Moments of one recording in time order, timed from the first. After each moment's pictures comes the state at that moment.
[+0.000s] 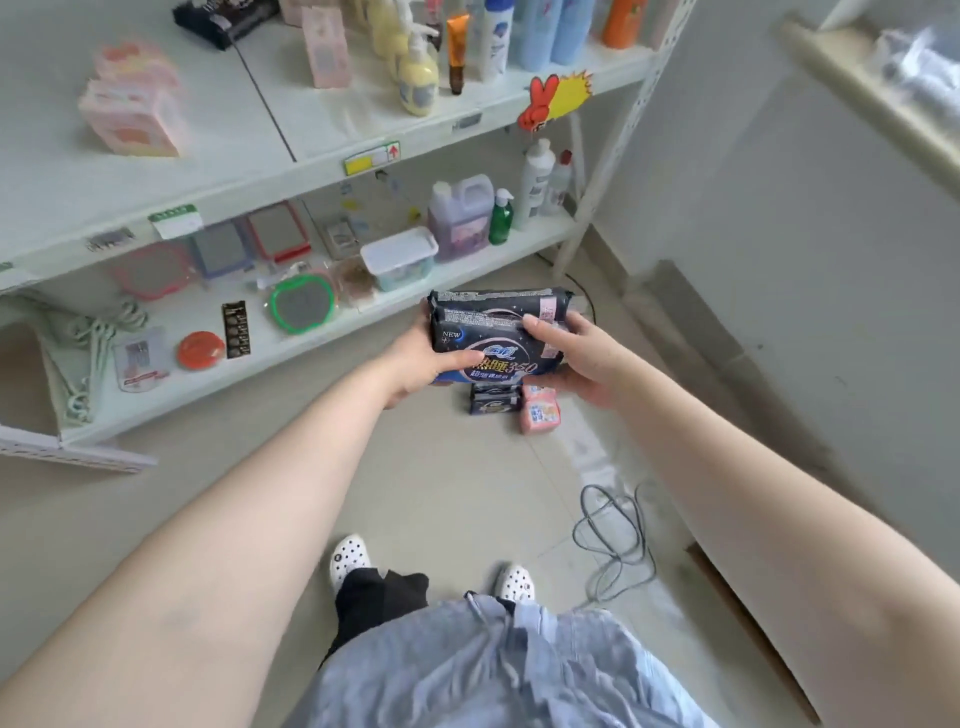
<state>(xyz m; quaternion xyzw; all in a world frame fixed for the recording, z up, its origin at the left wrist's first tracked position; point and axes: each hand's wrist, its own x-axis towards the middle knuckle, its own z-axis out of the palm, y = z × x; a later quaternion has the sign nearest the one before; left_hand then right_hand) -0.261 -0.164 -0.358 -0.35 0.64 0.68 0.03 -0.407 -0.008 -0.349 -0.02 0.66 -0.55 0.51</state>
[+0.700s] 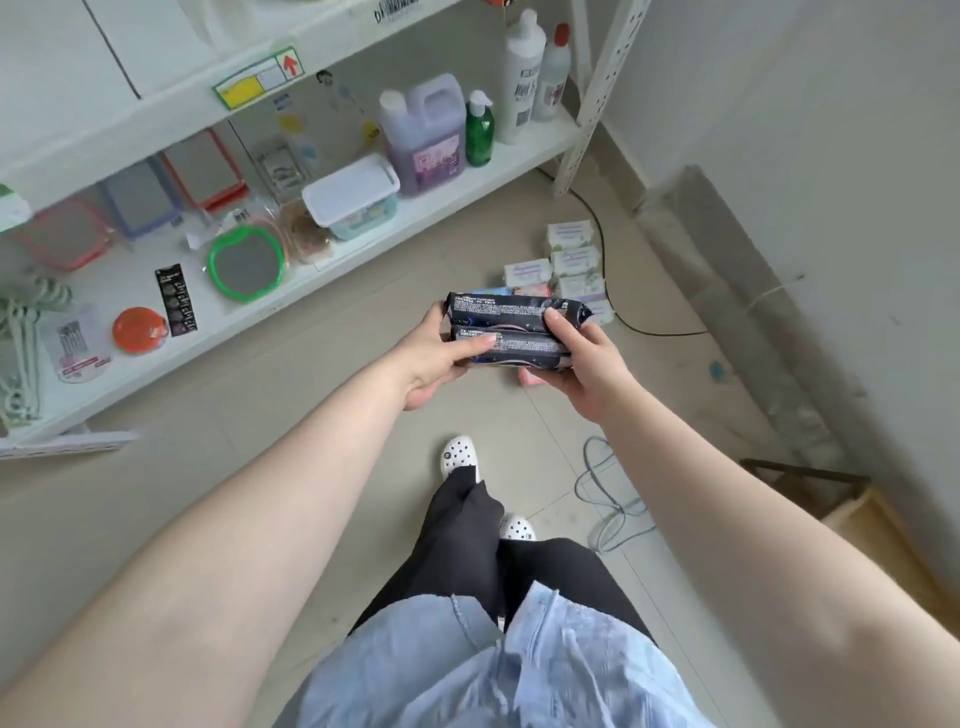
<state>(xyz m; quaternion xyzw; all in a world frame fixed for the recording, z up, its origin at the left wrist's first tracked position) -0.373 -0.163 -0.457 -0.42 0.49 0.75 0.12 -0.486 -0.007 -0.471 0.17 0.61 -0.61 0.47</state>
